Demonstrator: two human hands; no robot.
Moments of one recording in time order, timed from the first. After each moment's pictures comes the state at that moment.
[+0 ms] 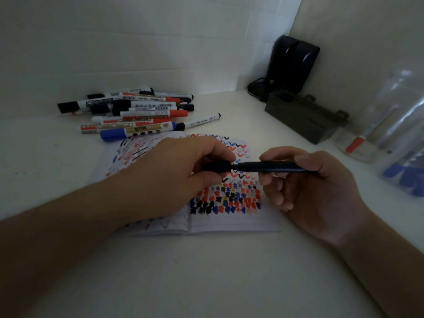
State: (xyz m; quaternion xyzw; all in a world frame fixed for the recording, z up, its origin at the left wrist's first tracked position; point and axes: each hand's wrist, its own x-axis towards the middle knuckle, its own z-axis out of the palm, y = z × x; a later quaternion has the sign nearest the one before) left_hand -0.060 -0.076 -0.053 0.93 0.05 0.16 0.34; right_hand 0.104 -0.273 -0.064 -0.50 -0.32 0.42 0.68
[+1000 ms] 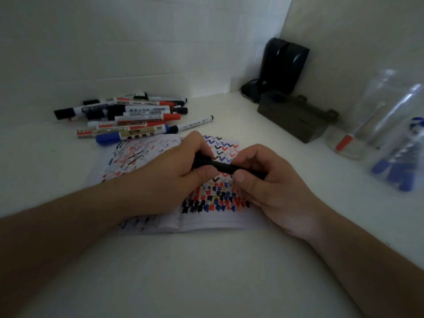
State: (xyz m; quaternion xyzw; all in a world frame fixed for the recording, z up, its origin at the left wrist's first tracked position) left_hand -0.050 -0.078 -0.064 0.91 0.08 0.12 0.38; right_hand 0.094 -0.256 -0.080 -0.62 -0.45 0.26 0.59
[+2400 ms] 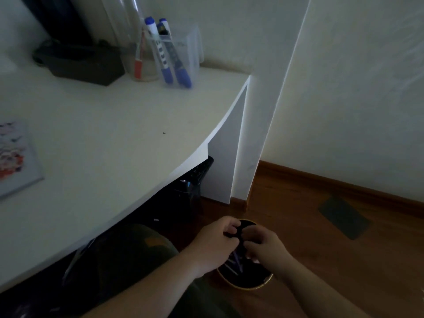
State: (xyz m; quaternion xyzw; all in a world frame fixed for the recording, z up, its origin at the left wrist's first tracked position) left_hand 0.001 -0.453 -0.254 0.82 0.04 -0.29 0.50; right_hand 0.018 -0.648 -0.345 -0.81 0.09 0.26 0.51
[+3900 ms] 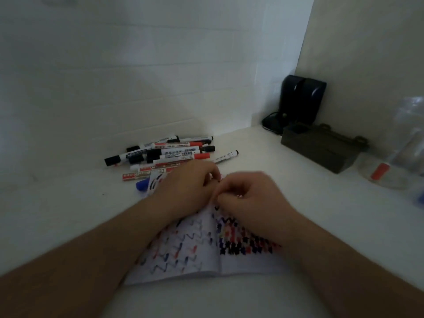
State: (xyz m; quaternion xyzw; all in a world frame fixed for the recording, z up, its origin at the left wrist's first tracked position) left_hand -0.020 -0.013 -0.063 0.95 0.19 0.16 0.18; right_hand 0.059 -0.179 -0.048 -0.73 -0.51 0.13 0.42
